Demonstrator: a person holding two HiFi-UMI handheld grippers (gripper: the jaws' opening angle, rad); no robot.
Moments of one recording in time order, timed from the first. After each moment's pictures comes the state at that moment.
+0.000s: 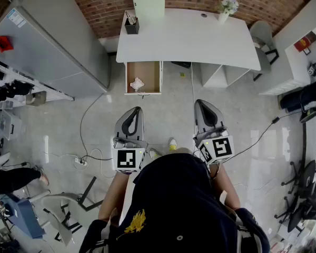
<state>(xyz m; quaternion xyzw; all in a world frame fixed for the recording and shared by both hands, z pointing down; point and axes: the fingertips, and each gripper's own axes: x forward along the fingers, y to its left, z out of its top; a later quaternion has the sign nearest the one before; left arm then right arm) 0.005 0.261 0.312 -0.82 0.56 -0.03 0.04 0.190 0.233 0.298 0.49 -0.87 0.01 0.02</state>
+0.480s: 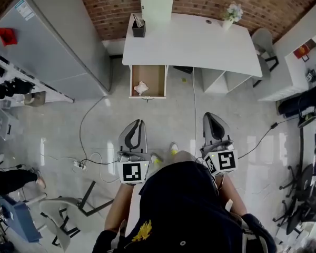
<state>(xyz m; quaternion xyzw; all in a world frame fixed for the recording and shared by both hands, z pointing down) -0.043 0.300 0.318 -0.80 0.60 0.00 0.00 0.166 0.271 0.309 0.52 -0.85 -0.01 0.06</state>
